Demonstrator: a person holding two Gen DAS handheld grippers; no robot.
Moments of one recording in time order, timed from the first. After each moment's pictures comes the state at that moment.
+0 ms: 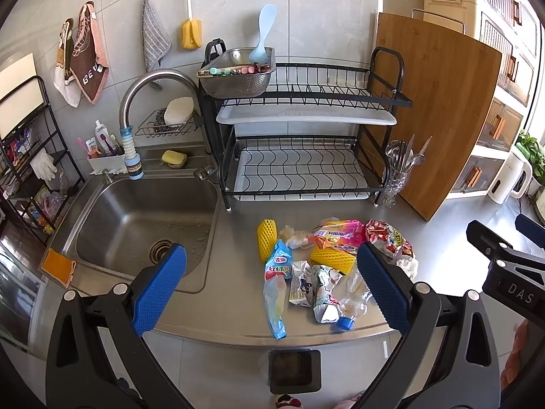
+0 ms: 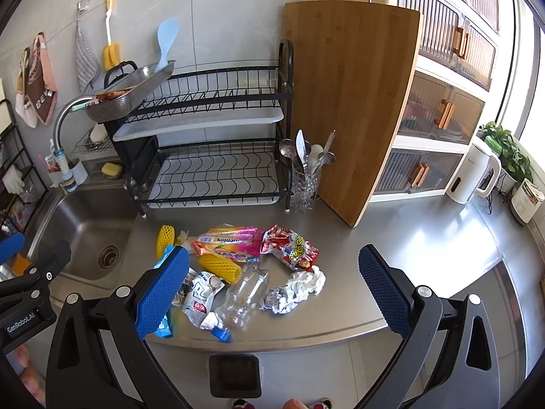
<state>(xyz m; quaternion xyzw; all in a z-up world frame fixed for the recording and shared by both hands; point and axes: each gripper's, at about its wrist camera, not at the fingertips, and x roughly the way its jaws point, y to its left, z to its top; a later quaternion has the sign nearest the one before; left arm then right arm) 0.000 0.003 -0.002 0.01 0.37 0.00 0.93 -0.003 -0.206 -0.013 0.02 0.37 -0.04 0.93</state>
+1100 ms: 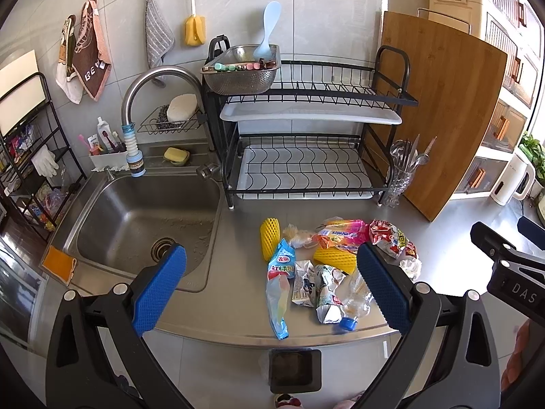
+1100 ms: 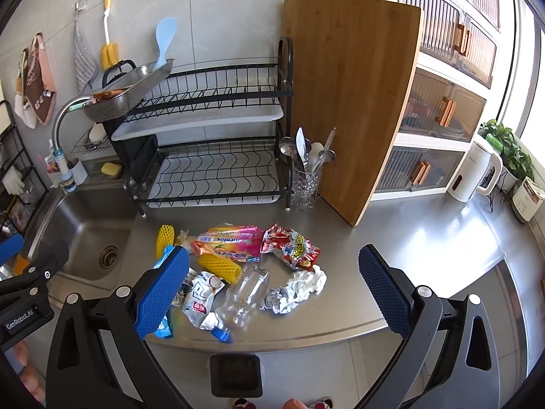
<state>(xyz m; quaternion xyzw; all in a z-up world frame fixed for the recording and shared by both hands) 0.005 0.006 -0.006 0.01 0.38 0.01 0.93 0.001 -0.207 -0.016 0.02 0.38 -0.04 0.92</state>
